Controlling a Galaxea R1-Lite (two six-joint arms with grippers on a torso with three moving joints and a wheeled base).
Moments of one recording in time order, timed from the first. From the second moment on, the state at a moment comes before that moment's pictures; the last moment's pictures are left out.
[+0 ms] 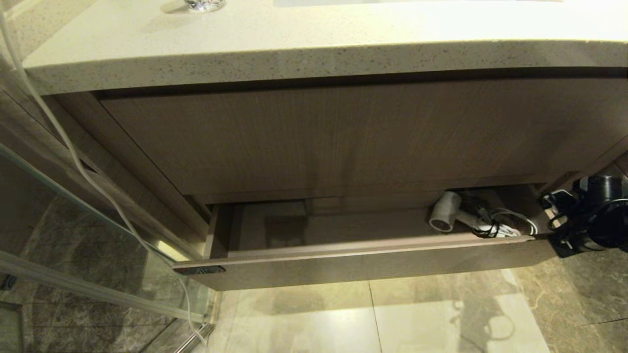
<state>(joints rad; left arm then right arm) 0.00 0.00 0.00 0.00 0.00 0.00 -0.36 2.09 -1.04 -0.37 -0.30 -0.56</state>
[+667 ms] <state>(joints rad) 0.00 0.00 0.00 0.00 0.00 0.00 -0.30 2.09 -1.12 -0.55 -0.19 -0.61</state>
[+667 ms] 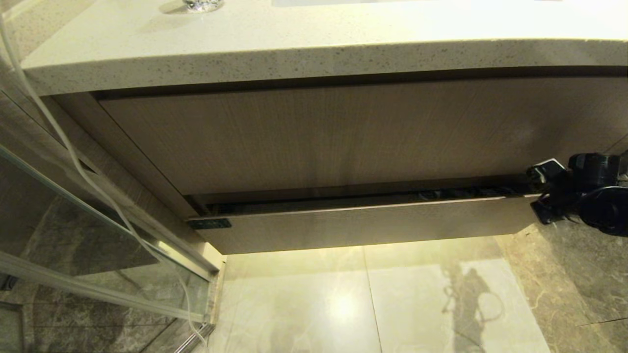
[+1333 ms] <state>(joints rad) 0.00 0.00 0.00 0.00 0.00 0.00 -0.29 2.08 -1.10 -0.57 -0.09 -0.79</state>
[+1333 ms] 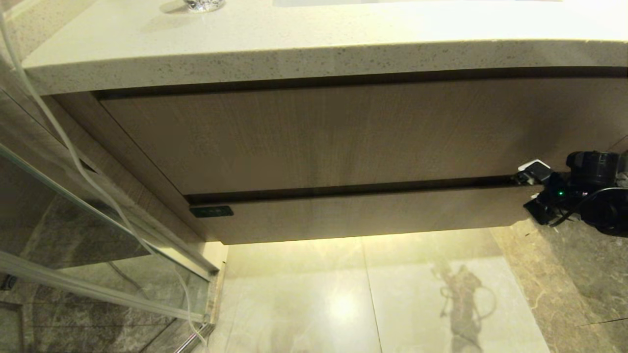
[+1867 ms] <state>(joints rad) 0.00 0.00 0.00 0.00 0.00 0.00 -0.29 2.24 -1.17 -0.79 -0.09 -0.82</state>
